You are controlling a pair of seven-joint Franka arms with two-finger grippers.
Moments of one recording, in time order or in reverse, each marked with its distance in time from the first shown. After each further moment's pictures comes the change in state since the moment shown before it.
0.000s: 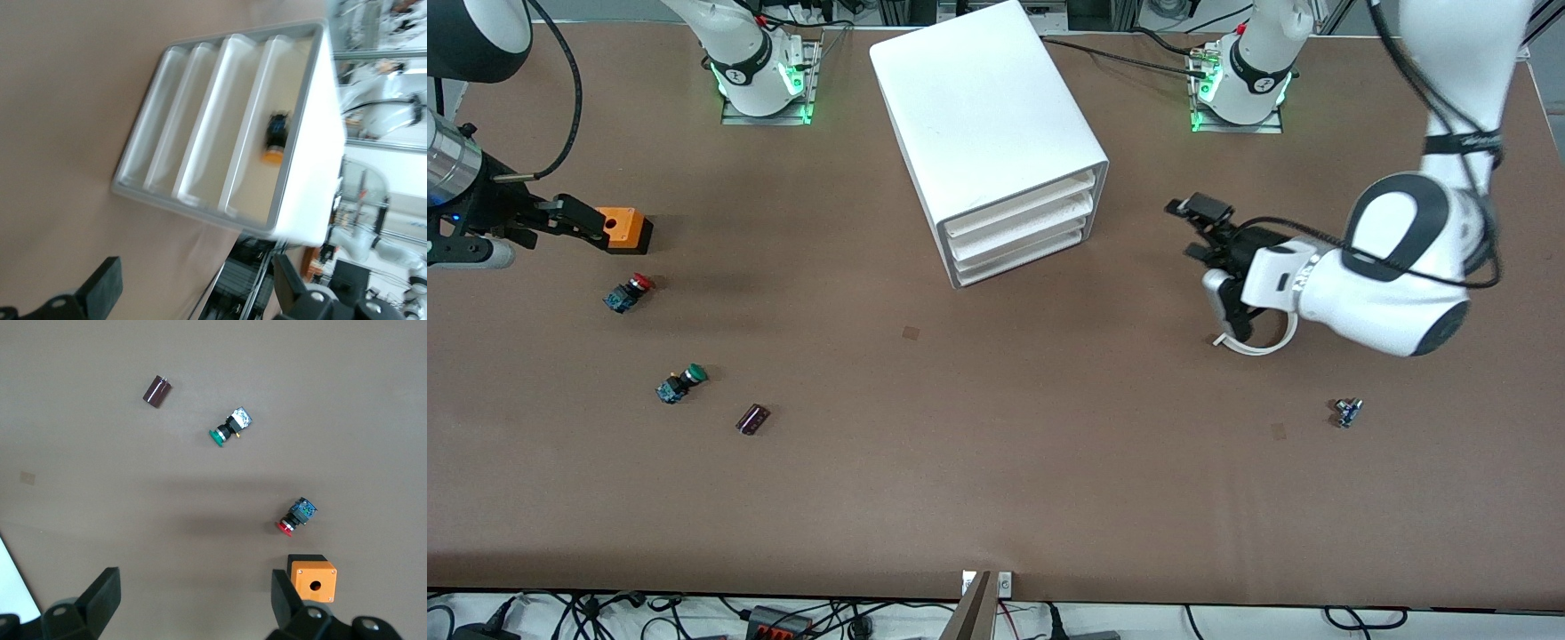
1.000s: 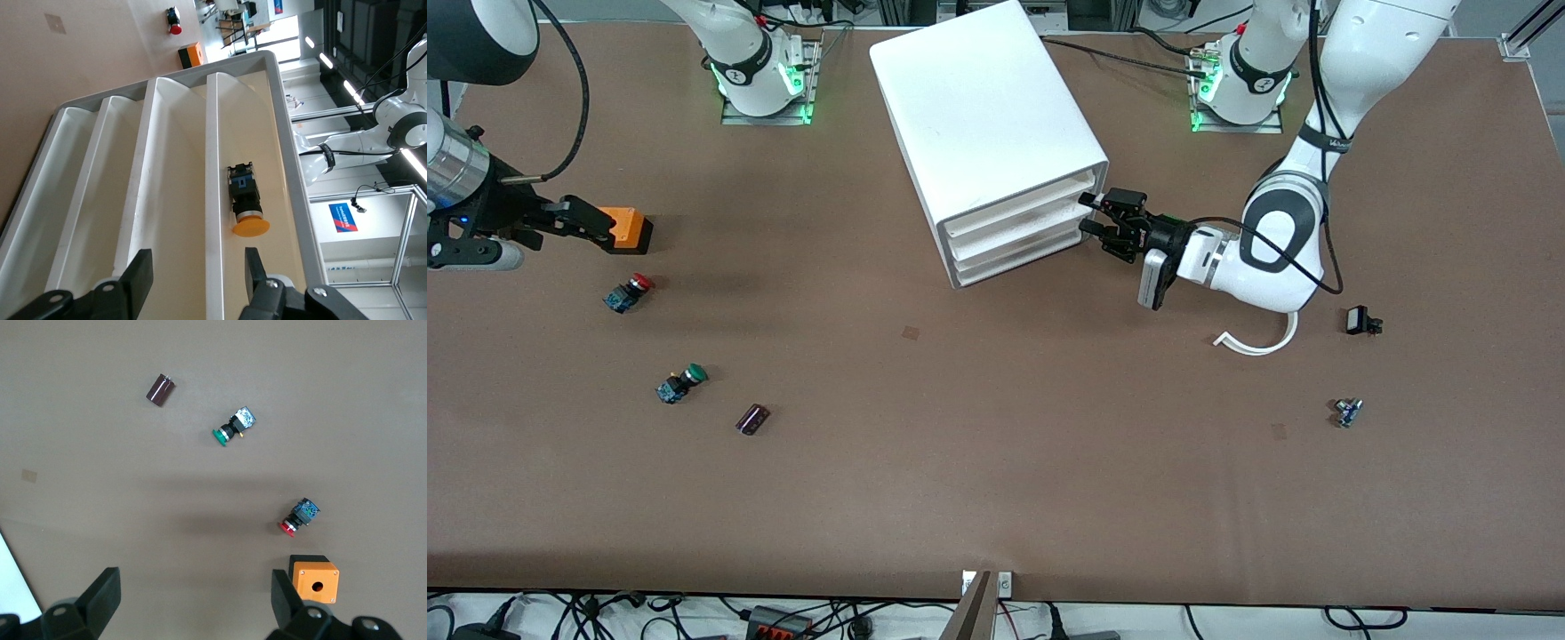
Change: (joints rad) left arm -0.001 -0.027 -0.099 -0.456 -0.444 0.241 0.432; right arm 0.009 0.003 0.001 0.000 0.000 0.000 0.000
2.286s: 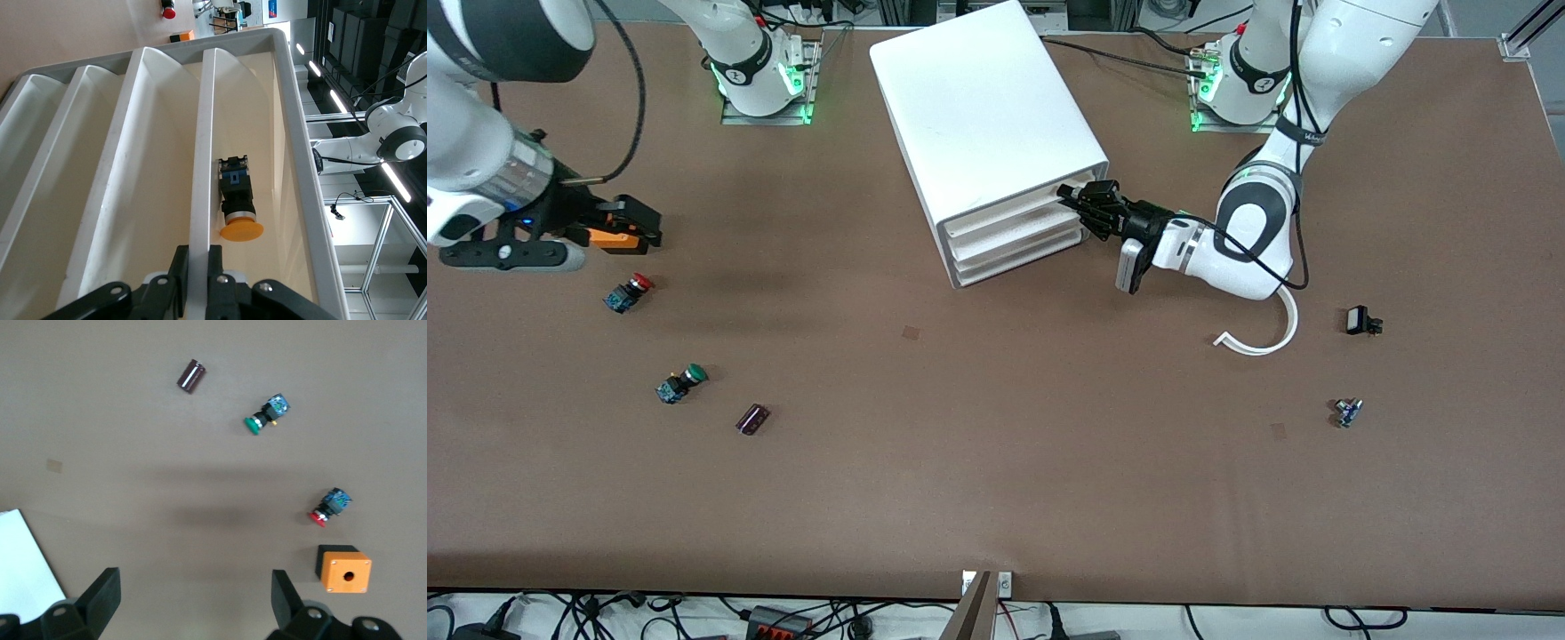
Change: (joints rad) left arm -0.031 0.004 -0.030 -0.039 -0.056 0.005 -0.051; right arm 0.133 0.017 0.005 0.012 0.003 -0.030 0.157
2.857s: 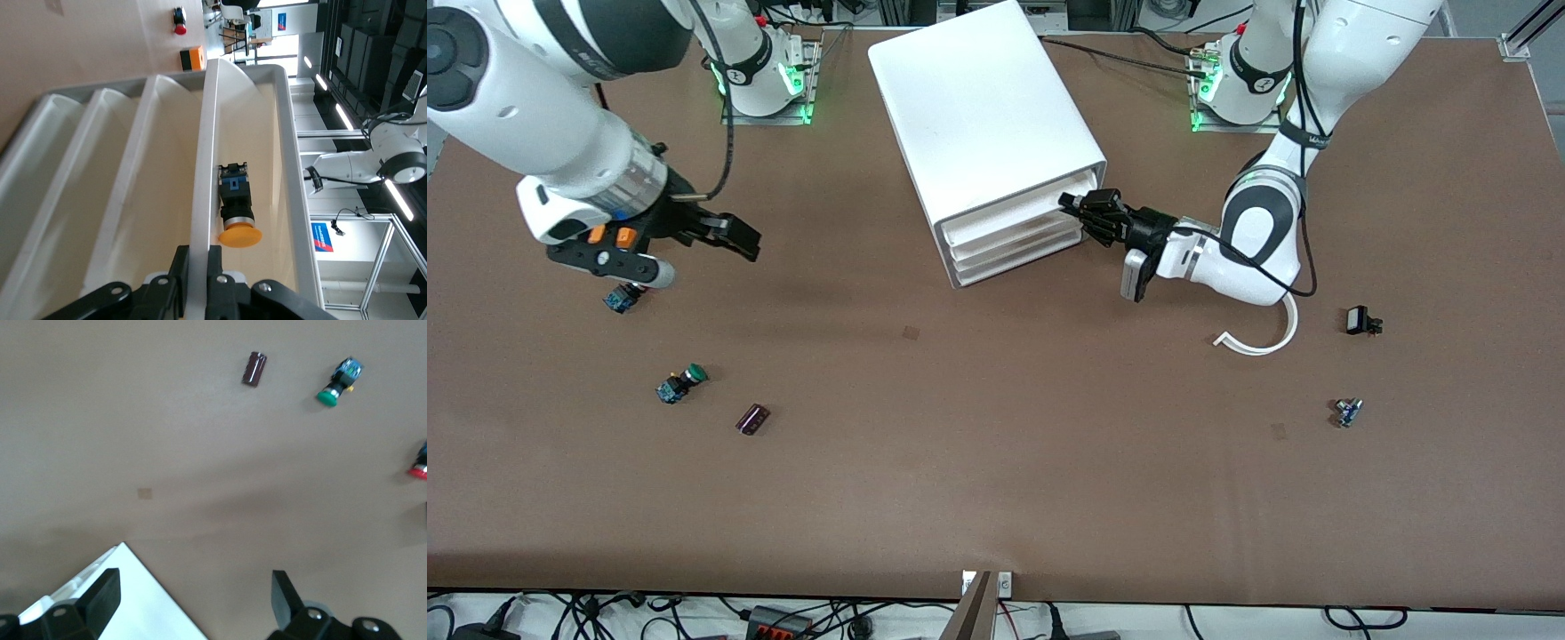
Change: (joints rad) left arm 0.010 0.023 0.017 0.067 0.004 0.007 -0.082; right arm 0.182 0.113 0.005 0.143 0.094 0.000 0.475
